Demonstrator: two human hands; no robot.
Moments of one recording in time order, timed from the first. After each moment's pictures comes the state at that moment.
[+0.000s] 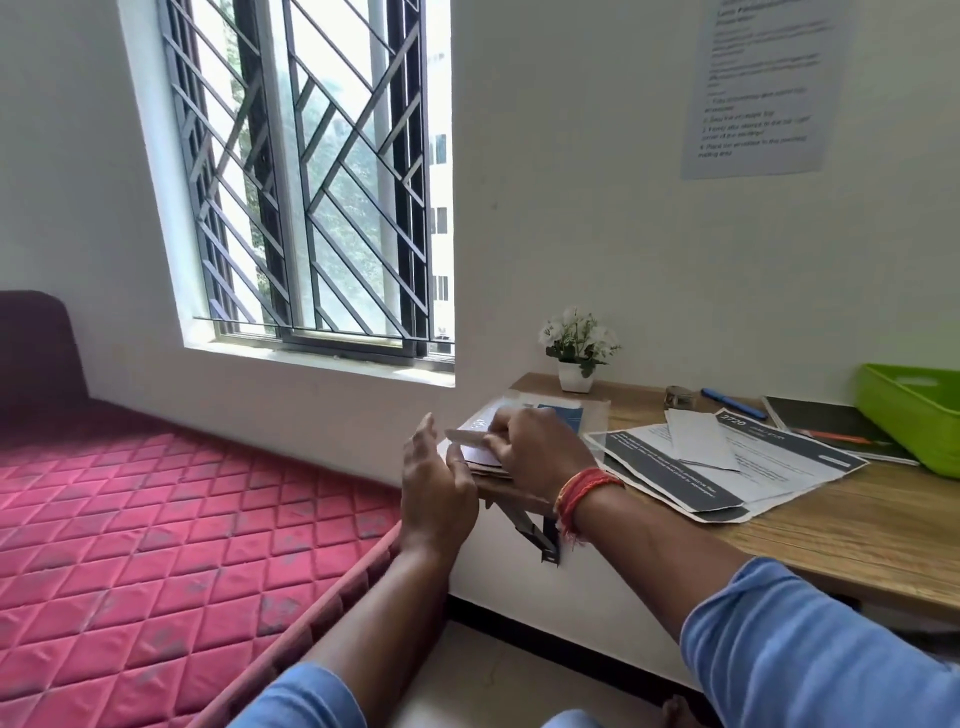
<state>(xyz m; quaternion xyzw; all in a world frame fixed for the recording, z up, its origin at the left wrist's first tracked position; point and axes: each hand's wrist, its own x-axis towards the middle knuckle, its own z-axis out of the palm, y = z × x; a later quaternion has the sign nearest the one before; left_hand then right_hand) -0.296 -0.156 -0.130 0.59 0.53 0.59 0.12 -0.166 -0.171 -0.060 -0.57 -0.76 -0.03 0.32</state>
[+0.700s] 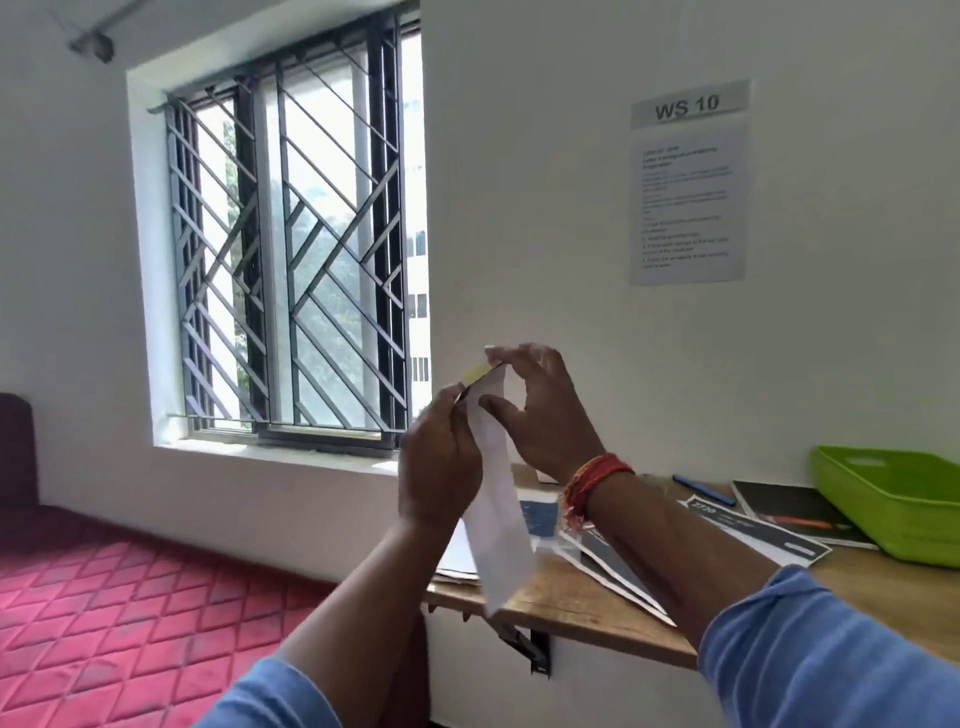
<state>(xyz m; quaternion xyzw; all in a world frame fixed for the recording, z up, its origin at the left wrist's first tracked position) -0.271 -0.169 0.021 0.63 0.35 0.69 -0.04 -0.134 -0.176 0.063 -0.45 -0.72 -0.06 0.53</state>
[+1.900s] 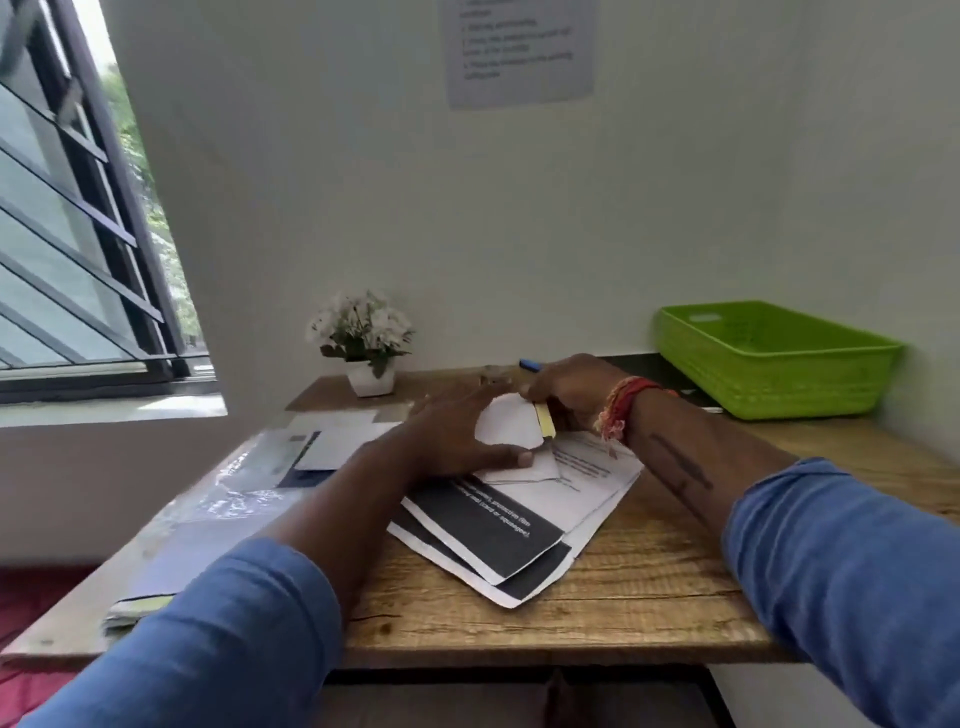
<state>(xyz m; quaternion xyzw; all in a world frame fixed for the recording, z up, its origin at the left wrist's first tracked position) -0.039 -0.004 -0.083 0.94 0.31 0.14 0.07 0.175 -0.051 -0.073 -0.70 -0.47 0.32 0.43</state>
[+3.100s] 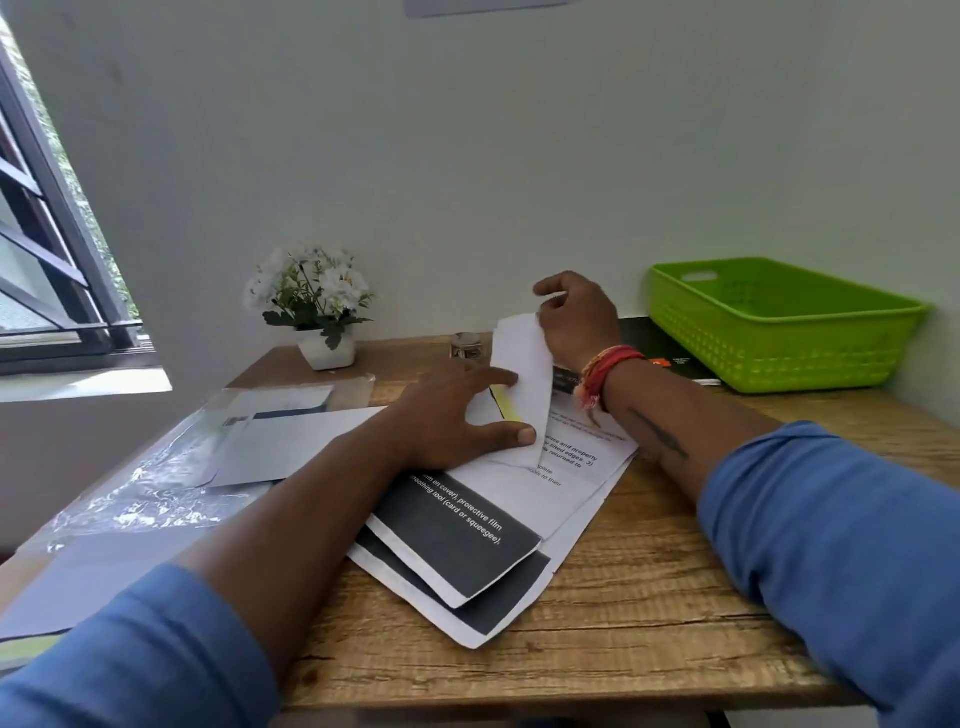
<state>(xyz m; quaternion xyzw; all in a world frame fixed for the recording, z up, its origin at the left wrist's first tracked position) -0.012 -0.008 -0.088 0.94 0.29 0.13 0.09 0.187 -0.035 -0.061 -0.72 -0.44 -0.01 0.54</state>
